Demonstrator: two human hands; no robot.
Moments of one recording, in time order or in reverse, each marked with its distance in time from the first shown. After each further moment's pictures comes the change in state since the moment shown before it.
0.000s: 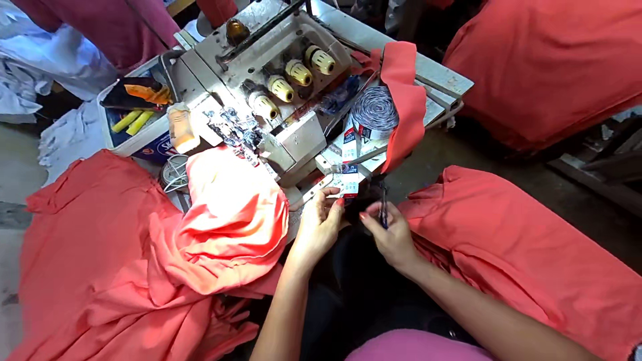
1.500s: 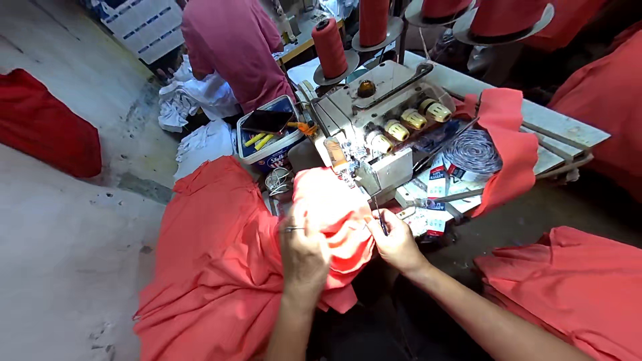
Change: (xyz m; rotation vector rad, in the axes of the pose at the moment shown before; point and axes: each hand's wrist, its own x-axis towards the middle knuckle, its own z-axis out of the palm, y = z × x) left_hand -0.063 -0.017 -0.110 0.926 0.872 0.439; right_hand 0.033 -0.051 0.121 -0.100 -0.239 -0.144
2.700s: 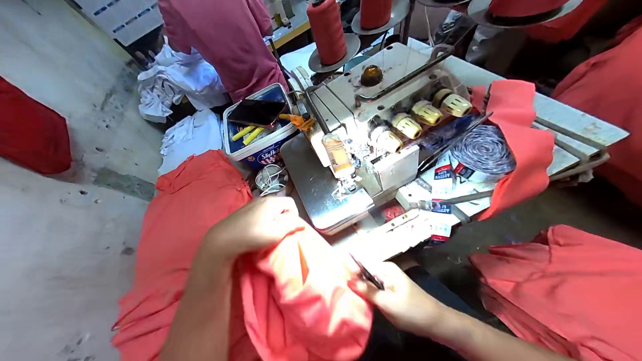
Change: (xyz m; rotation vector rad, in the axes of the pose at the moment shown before) left_hand 0.108 -0.048 -0.067 -0.173 -0.994 0.016; right_hand -0.034 -0.023 -0.011 0.238 -0.576 0.124
